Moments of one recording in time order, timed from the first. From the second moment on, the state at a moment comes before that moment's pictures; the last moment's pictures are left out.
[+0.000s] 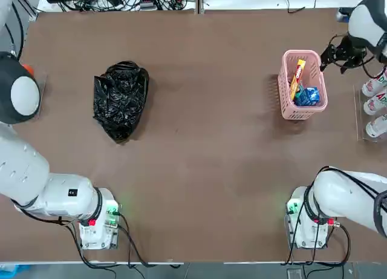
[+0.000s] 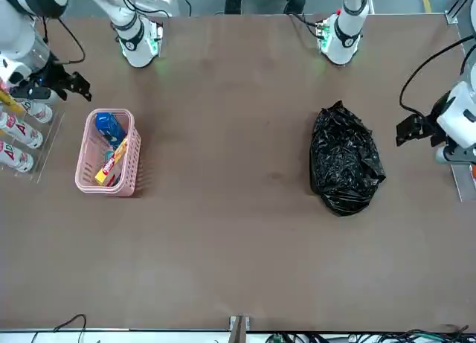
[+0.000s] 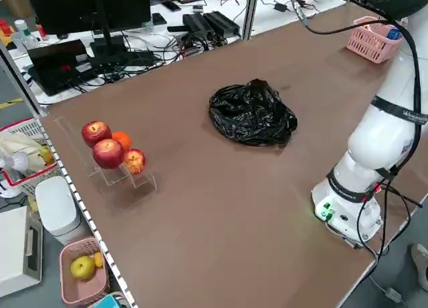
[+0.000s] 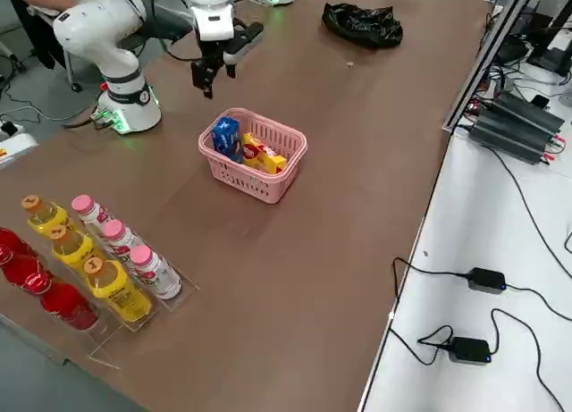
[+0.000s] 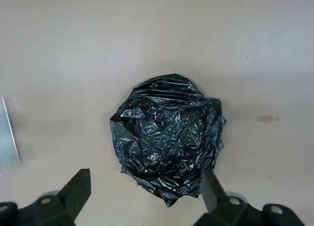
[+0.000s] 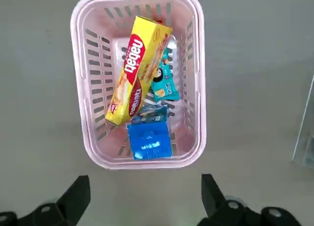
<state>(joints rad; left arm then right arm) -0.04 0.18 -0.06 -1.38 0.03 1.52 -0.05 -0.09 -0.45 -0.04 -2.44 0.02 1.97 -0.06</state>
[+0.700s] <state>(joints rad) -0.04 0.18 -0.06 -1.38 -0.01 1.55 -0.04 -0.07 -0.35 -0.04 -2.55 0.02 2.19 -0.07</state>
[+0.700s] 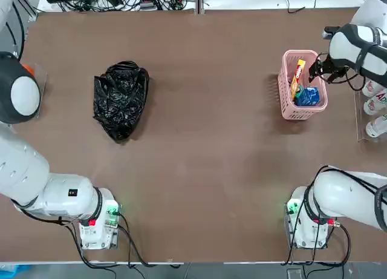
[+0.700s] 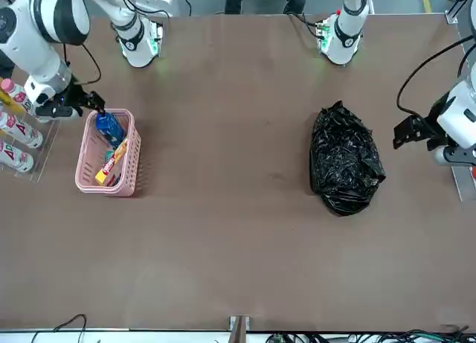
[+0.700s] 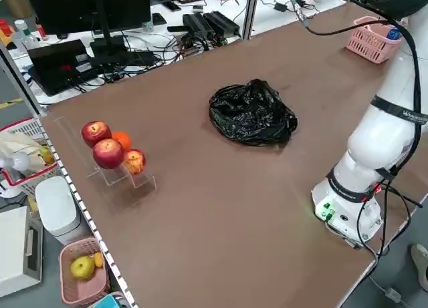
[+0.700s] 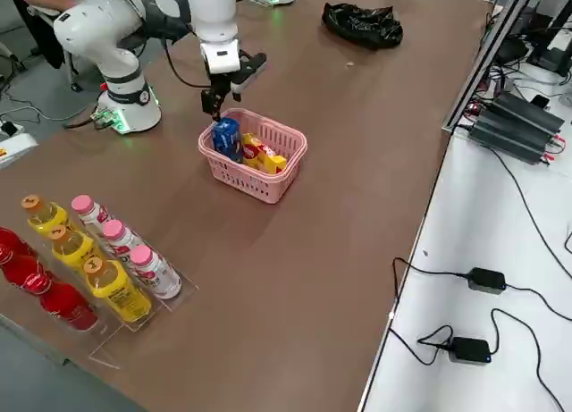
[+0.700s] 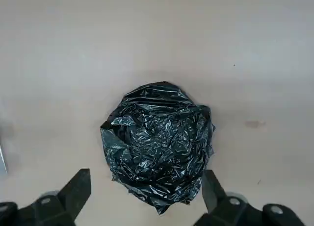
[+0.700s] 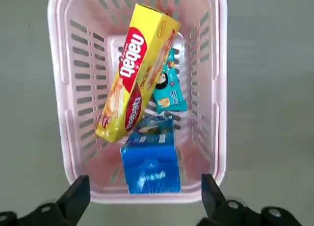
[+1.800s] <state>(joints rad) -0.03 0.18 -0.06 -1.39 -0.01 1.55 -0.04 -0.10 -0.24 -0.05 -2.57 0.04 2.31 -0.16</state>
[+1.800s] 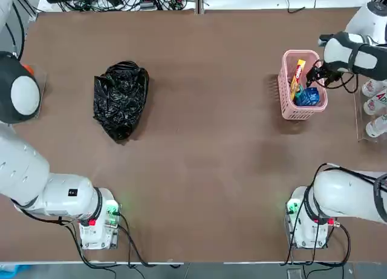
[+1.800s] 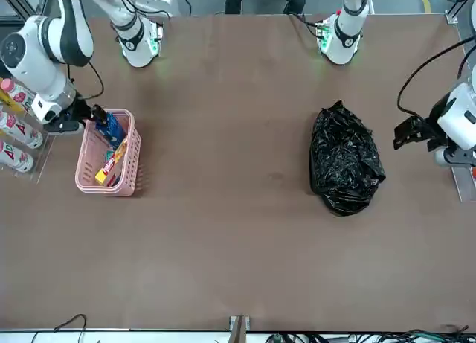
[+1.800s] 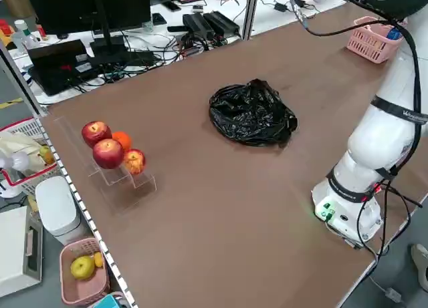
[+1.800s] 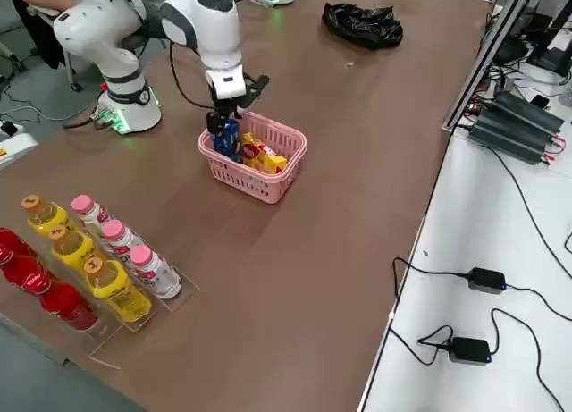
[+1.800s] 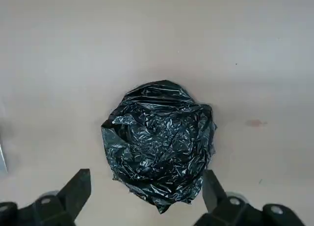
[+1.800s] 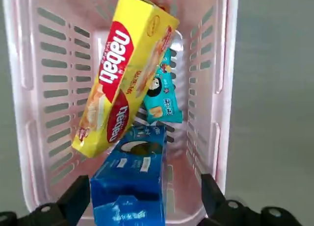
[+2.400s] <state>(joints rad) -0.03 0.18 -0.06 -1.39 -0.01 1.55 -0.04 -0.10 -0.23 -0.05 -2.59 0.08 2.32 -0.16</state>
